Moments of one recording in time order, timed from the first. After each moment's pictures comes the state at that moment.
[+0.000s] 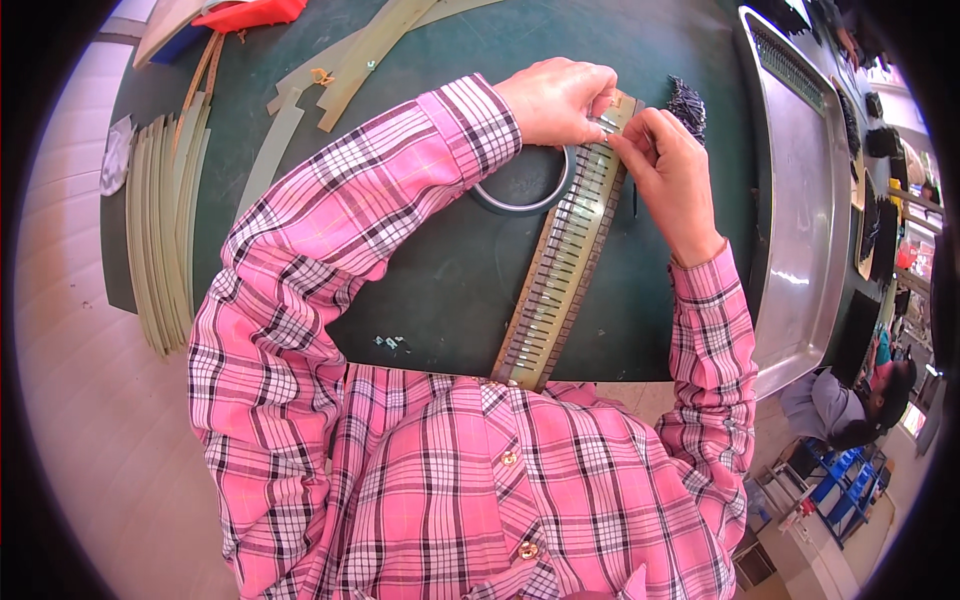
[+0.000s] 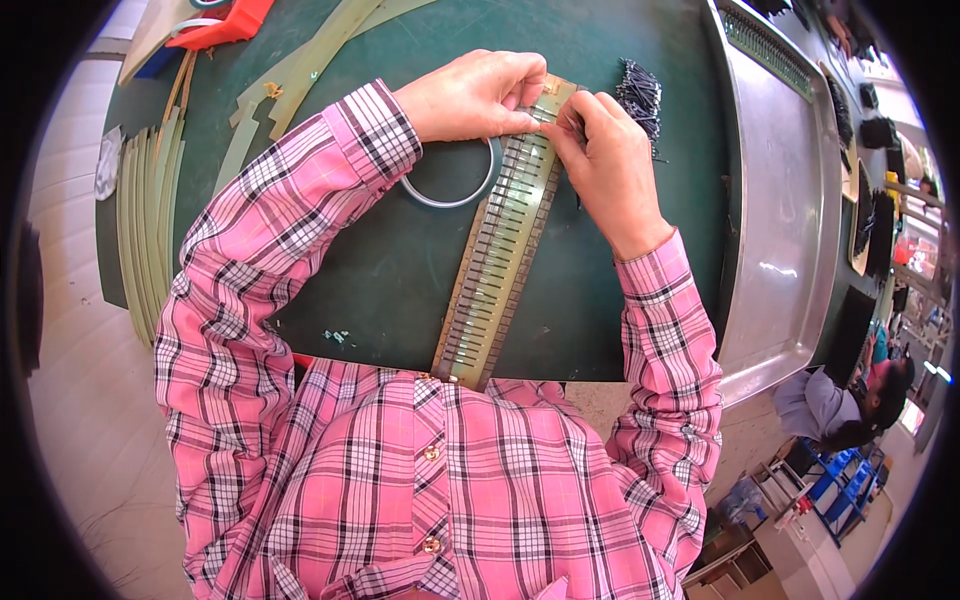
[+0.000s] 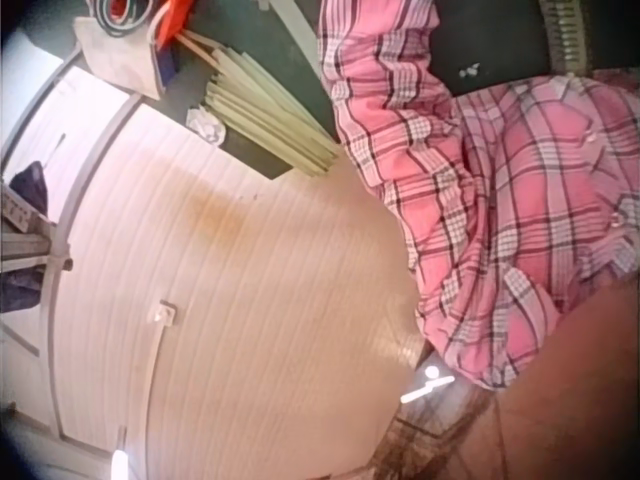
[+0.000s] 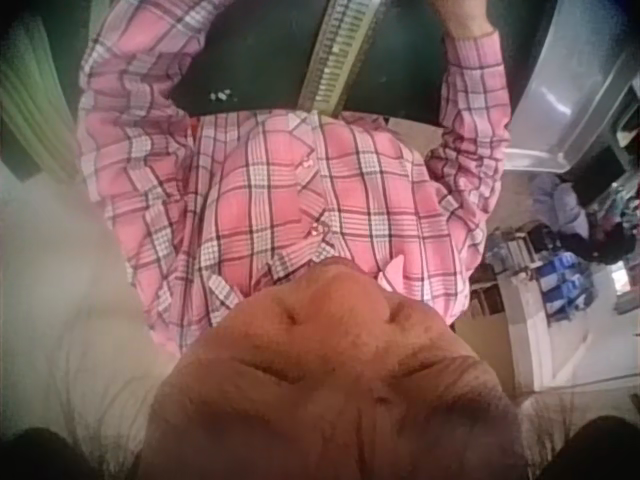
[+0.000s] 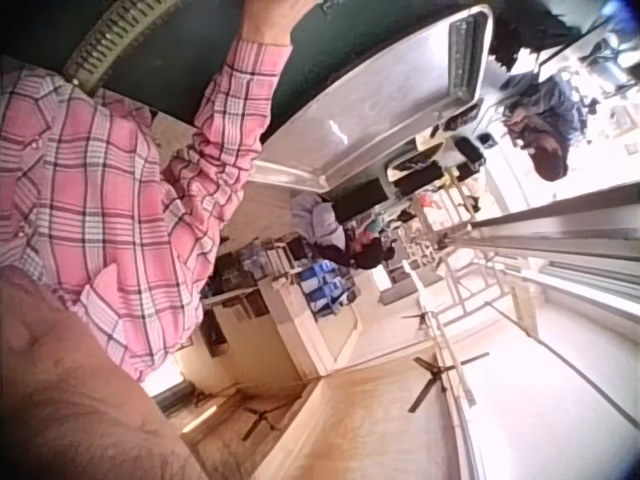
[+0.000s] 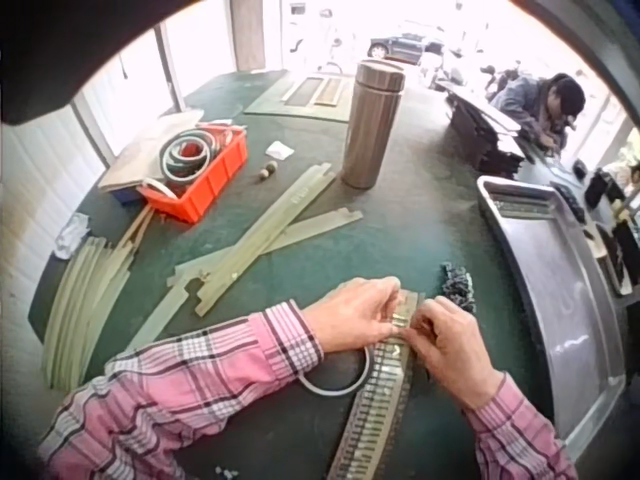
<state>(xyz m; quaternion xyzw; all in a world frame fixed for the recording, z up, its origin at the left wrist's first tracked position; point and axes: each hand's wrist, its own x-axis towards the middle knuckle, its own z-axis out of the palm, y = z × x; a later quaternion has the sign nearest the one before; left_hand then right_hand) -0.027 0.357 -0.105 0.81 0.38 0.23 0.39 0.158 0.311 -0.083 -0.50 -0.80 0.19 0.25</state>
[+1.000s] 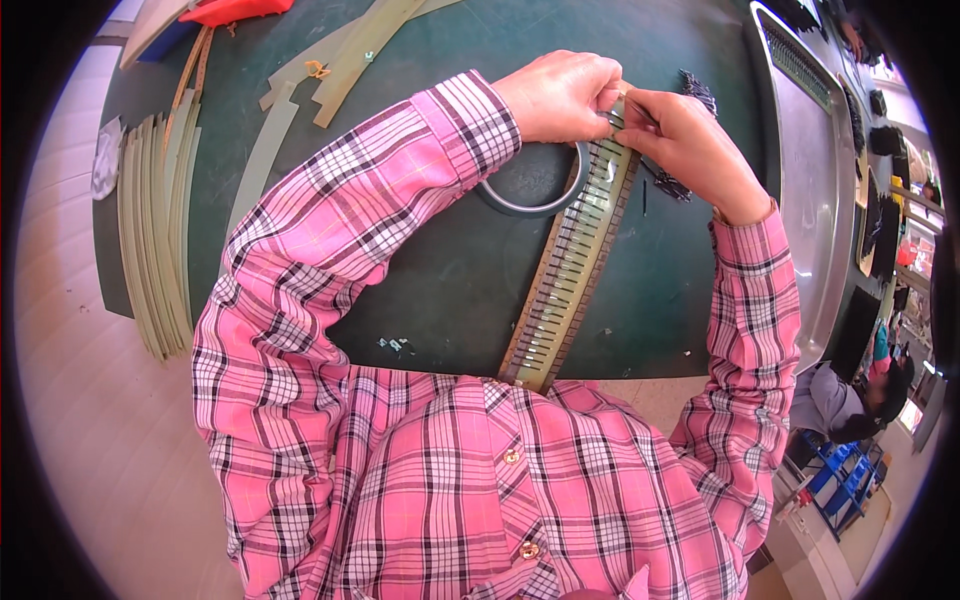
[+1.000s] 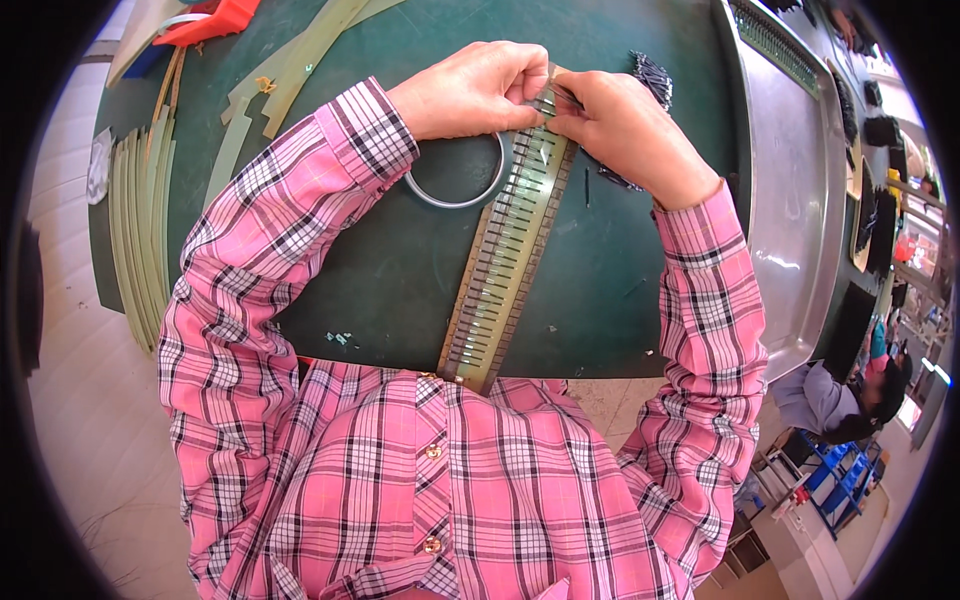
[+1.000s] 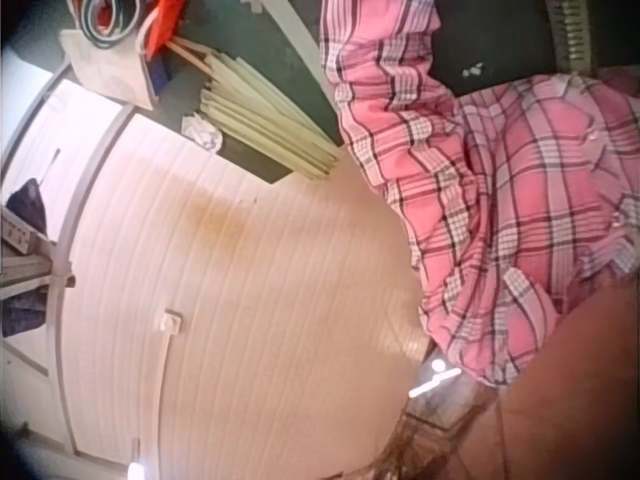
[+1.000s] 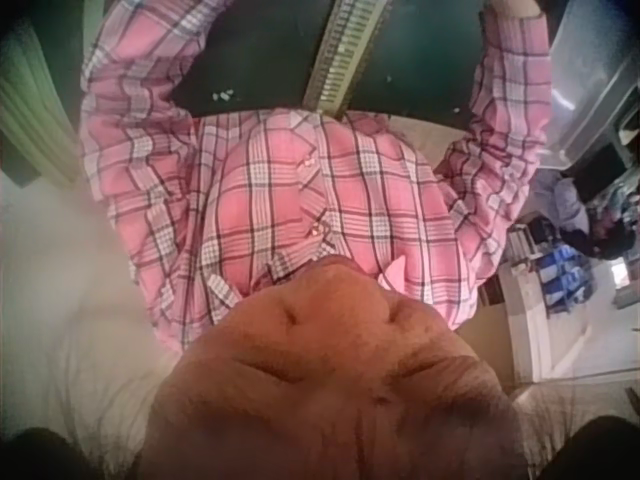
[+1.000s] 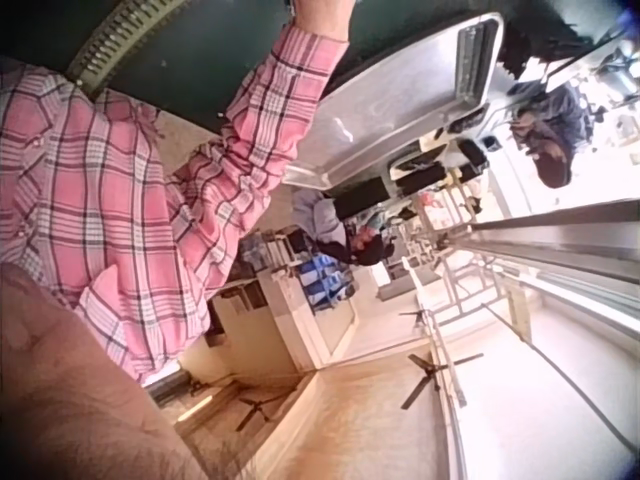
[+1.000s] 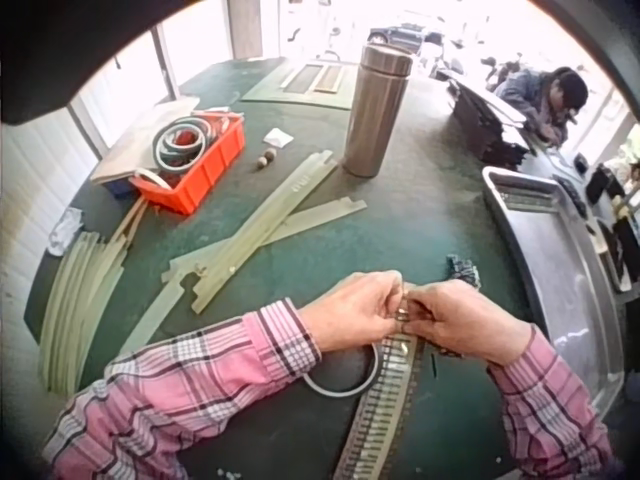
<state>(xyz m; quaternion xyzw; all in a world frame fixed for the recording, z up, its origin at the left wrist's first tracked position) -0.004 0.373 -0.088 0.80 0.37 0.23 0.42 0.185 0.364 -0.044 -0.45 -0.84 0.29 0.06</state>
